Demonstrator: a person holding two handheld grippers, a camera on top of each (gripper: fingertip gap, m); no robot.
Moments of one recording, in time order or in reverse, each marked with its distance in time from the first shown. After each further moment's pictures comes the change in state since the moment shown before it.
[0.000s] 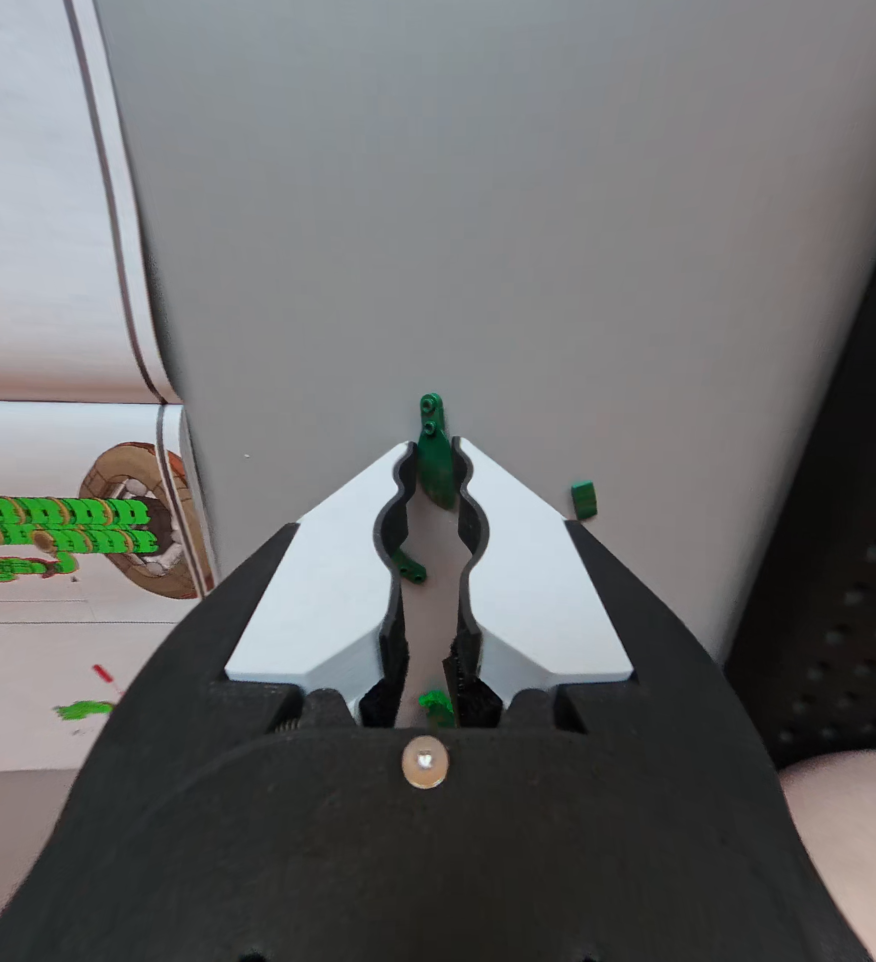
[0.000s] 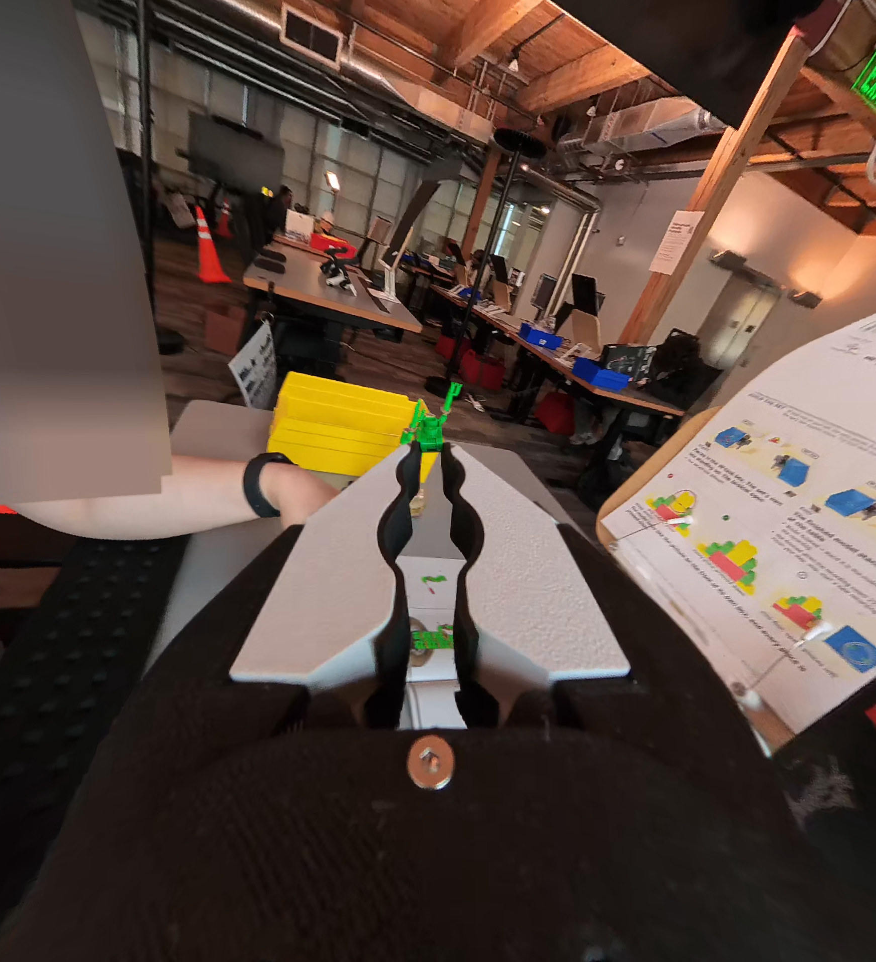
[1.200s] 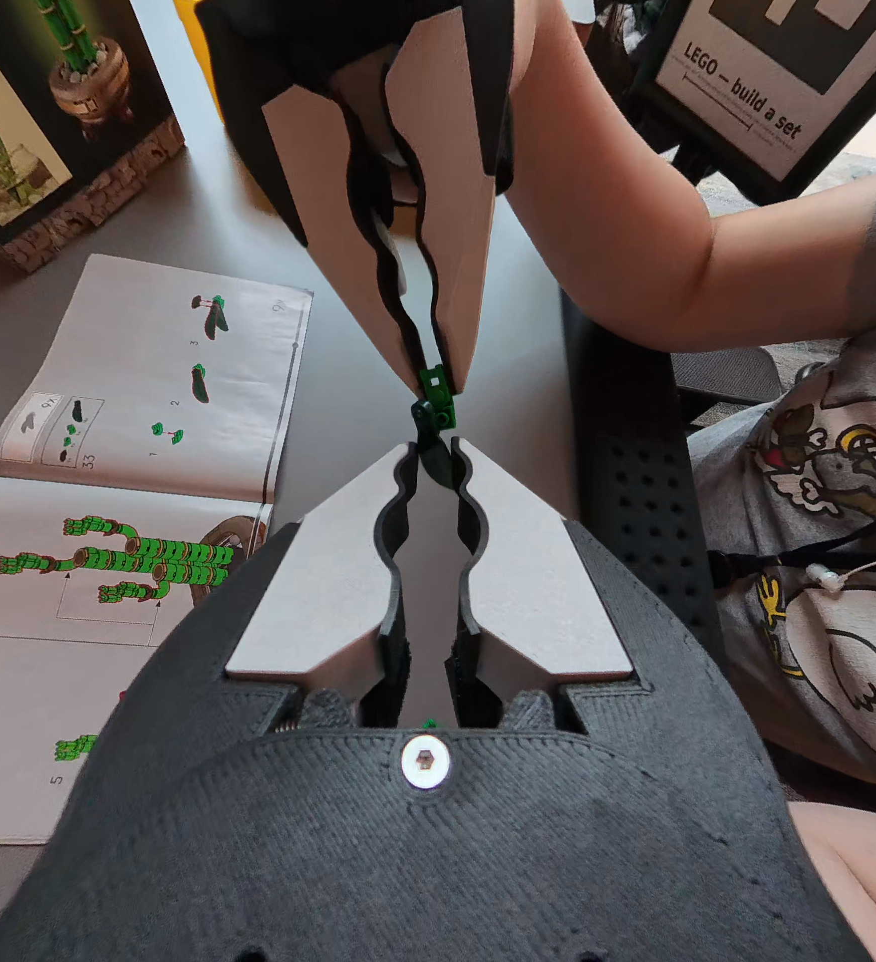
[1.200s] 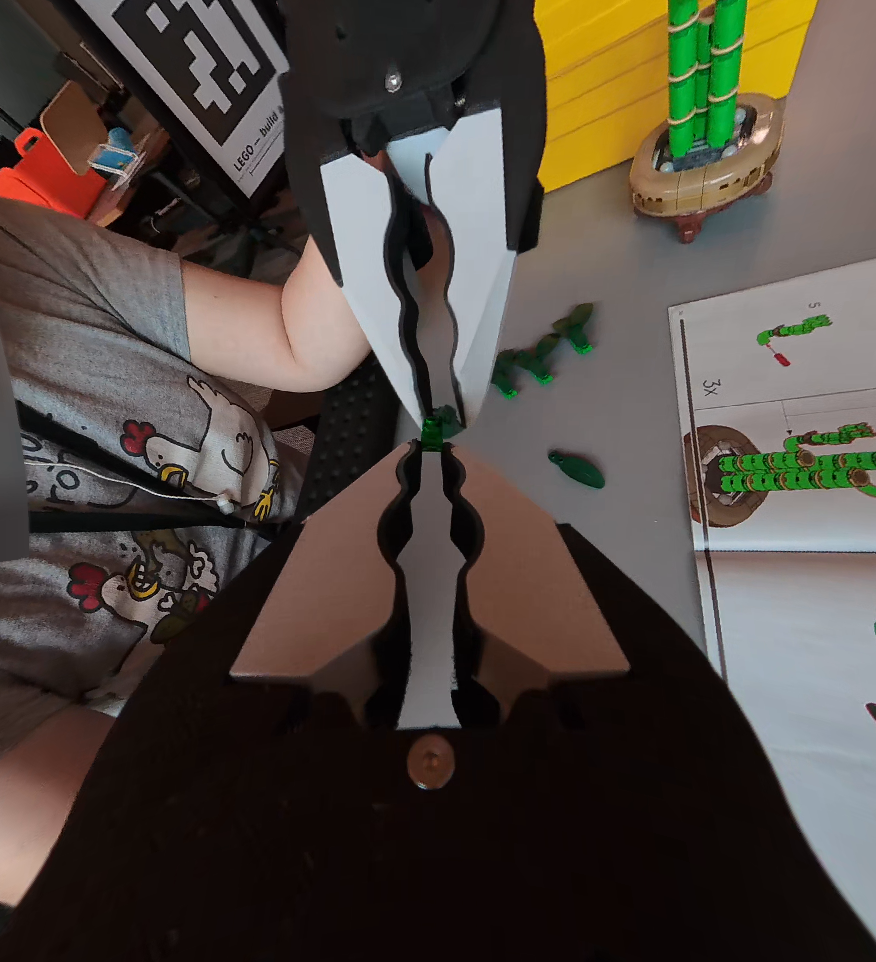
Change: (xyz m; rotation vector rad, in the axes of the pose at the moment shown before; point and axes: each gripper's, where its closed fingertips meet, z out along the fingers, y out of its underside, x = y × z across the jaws) left arm 0.011 -0.037 -0.152 0.719 0.076 -0.073; right arm -0.071 0.154 0.088 -0.590 -0.569 0.665
